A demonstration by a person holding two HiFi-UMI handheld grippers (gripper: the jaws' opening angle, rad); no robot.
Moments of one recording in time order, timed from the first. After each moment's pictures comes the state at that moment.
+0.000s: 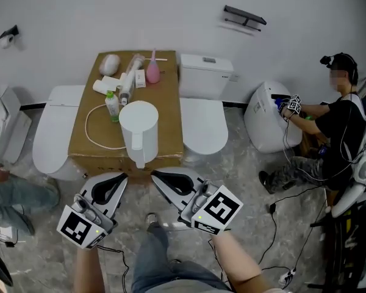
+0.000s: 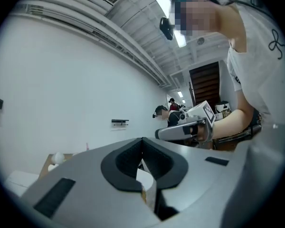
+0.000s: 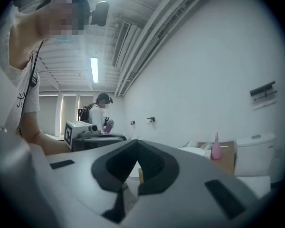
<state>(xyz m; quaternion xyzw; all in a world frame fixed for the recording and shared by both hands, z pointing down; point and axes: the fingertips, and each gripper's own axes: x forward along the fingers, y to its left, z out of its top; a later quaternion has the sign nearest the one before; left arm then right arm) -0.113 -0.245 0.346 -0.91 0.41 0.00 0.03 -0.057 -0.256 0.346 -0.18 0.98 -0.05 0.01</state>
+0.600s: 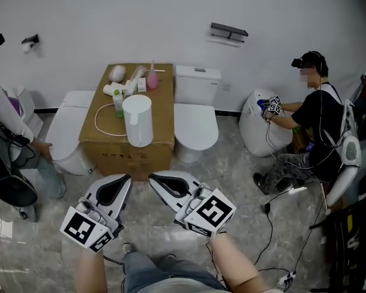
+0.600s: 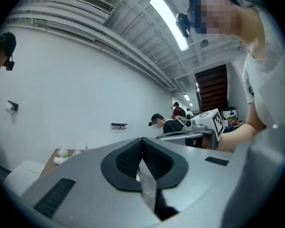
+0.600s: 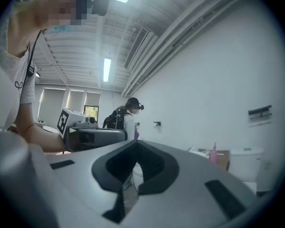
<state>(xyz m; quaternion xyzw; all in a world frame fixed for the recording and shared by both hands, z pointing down) -0.039 -0.081 0.284 -0.89 0.46 0.02 0.00 0.006 -0.090 0.294 -0.17 0.99 0.00 0.00</state>
